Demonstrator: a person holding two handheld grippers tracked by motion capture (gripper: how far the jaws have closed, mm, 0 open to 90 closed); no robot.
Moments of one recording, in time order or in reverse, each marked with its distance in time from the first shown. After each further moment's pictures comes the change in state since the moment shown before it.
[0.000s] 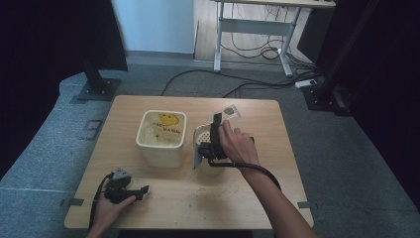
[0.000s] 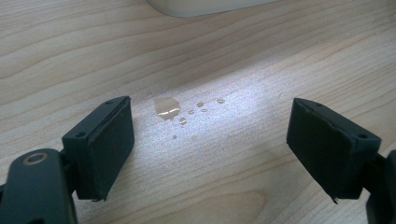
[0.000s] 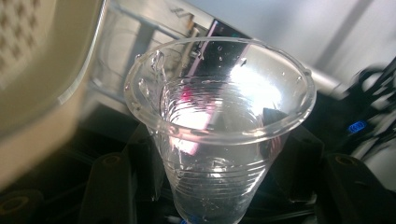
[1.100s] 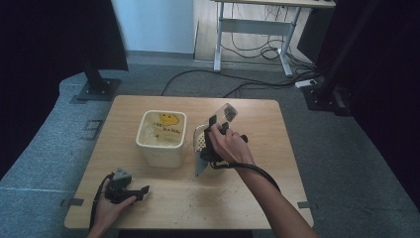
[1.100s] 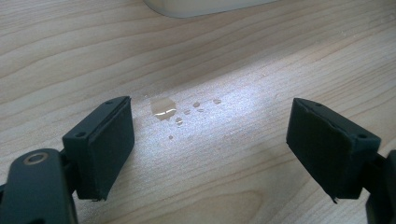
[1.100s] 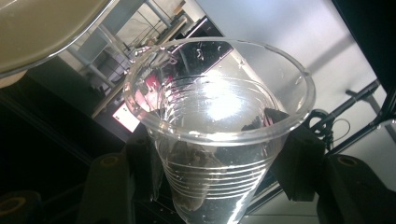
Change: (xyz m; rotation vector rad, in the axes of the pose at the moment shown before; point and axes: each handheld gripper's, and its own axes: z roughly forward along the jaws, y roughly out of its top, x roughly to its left) left arm -0.001 0.000 0.000 -0.004 -0.006 -0.002; right arm 0.020 0.011 0.005 0.044 -0.118 -0.466
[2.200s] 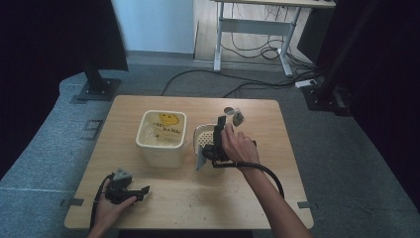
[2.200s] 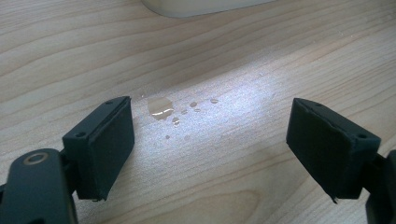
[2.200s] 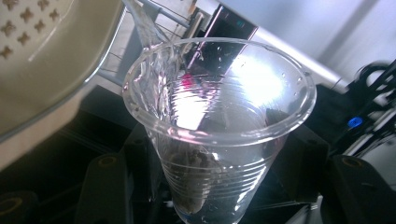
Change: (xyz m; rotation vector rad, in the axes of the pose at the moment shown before) left arm -0.001 0.000 0.000 -0.002 -0.003 0.001; right arm 0.009 -0.006 0.002 0.016 0.096 0.310
